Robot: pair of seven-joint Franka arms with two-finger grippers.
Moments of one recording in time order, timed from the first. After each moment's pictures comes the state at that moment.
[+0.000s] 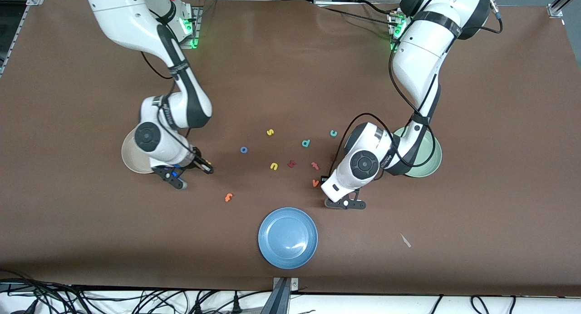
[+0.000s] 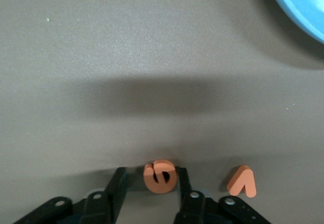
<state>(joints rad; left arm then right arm) -0.40 0.98 -0.10 -1.22 -0.02 2.17 -0.39 0.49 0.57 -0.23 -1.80 0.28 2.27 0.61</state>
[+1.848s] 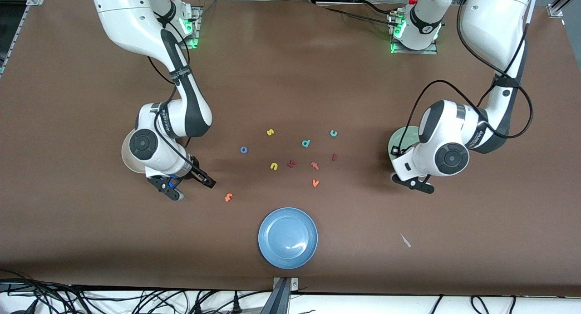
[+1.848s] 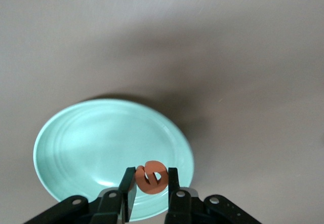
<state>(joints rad) -0.15 0.56 -0.07 -1.67 0.03 1.88 0.07 0.56 0.69 -0.28 -1.60 0.34 2.26 0.71</state>
